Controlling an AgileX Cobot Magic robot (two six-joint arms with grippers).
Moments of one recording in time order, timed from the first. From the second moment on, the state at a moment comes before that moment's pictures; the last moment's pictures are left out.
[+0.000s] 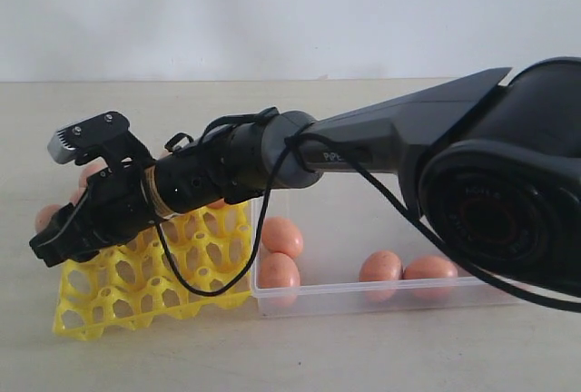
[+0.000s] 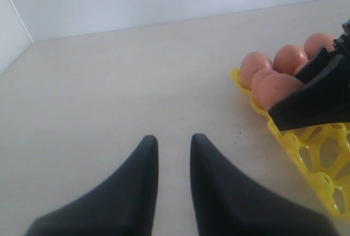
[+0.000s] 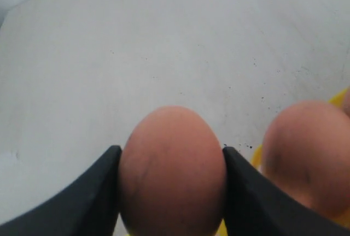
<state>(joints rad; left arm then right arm) 0.04 0.00 0.00 0.23 0.39 -0.09 0.84 2.39 -1.72 -1.56 -0.62 1.61</state>
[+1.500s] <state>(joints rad) 0.04 0.00 0.00 0.23 0.39 -0.09 0.84 2.39 -1.72 -1.60 -0.58 1.60</state>
